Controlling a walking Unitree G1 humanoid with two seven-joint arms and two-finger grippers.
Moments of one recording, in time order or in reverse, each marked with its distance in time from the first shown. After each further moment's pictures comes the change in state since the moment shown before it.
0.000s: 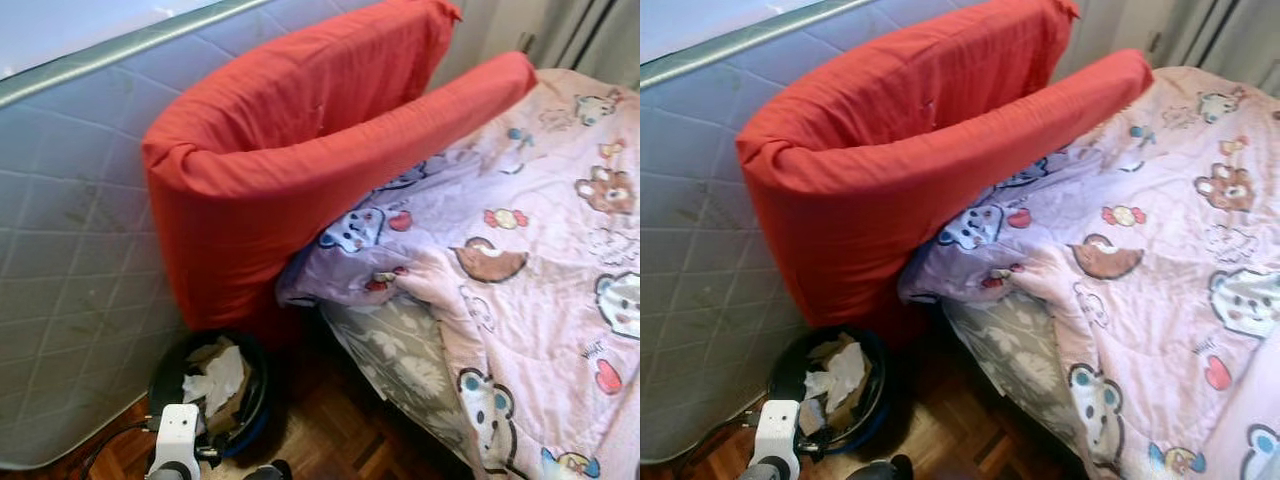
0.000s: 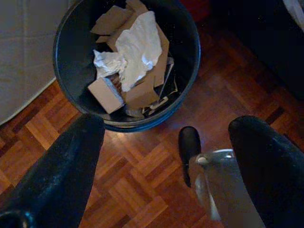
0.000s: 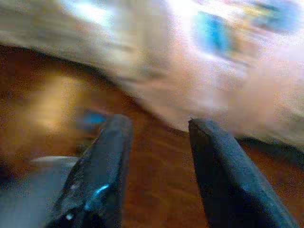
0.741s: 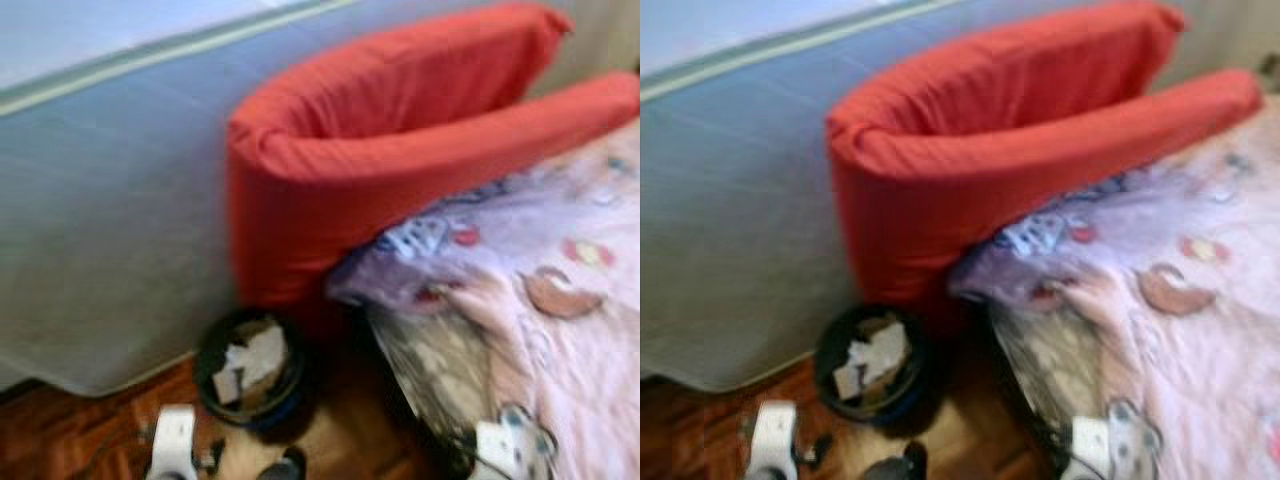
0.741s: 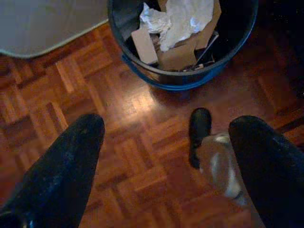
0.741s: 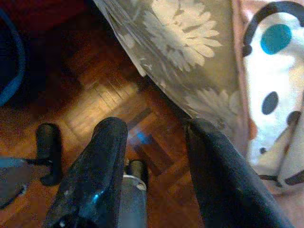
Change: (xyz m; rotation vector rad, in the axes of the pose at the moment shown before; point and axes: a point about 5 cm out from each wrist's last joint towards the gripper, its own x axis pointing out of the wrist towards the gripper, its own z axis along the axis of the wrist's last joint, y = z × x) left arm -0.004 0.002 -0.011 -0.023 0.035 0.012; right arm 0.000 0.036 0.009 -0.134 -0.077 0.210
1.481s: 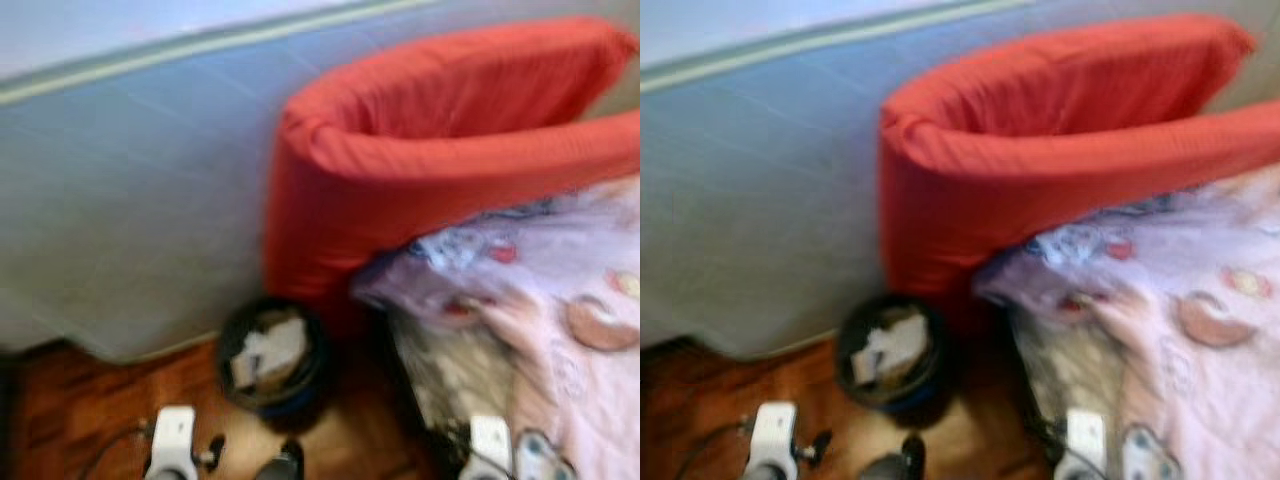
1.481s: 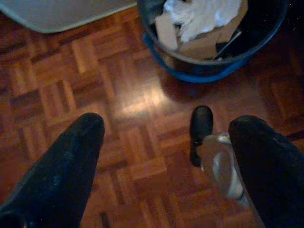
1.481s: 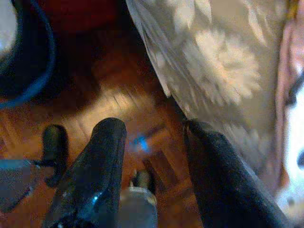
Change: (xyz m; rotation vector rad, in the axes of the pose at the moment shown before) left arm 0.001 0.001 0.002 -0.003 -0.003 0.007; right arm 0.001 0.005 0.003 -0.011 -0.015 0.030
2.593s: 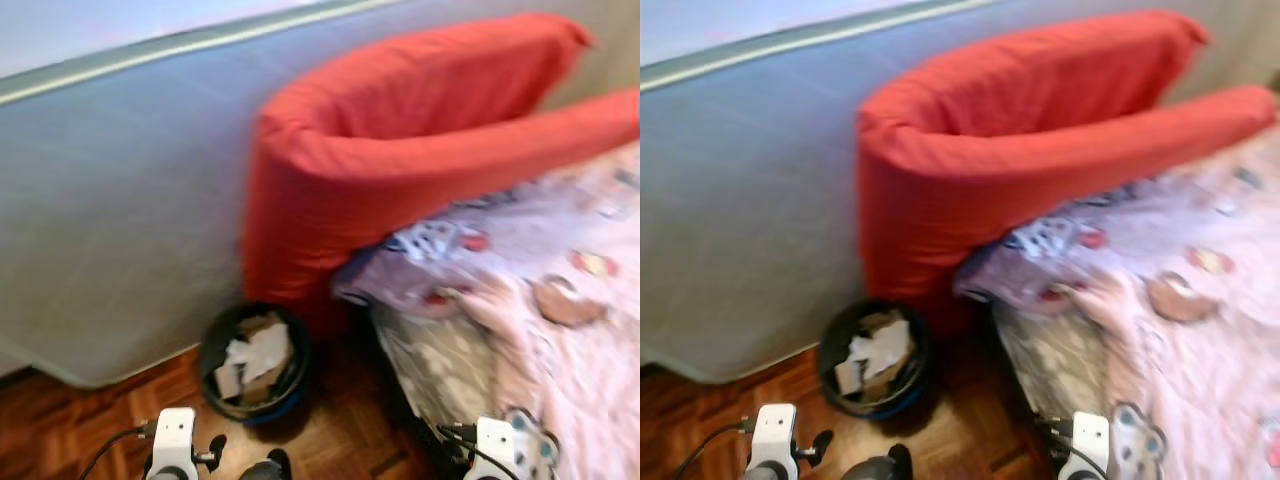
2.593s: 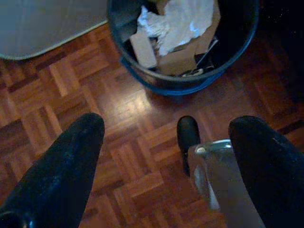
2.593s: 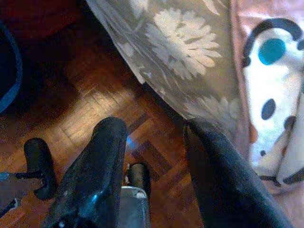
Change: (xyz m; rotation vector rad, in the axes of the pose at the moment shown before) left arm 0.002 0.001 0.005 0.000 -0.016 0.002; right arm 0.004 0.002 0.009 0.021 -0.013 -0.028
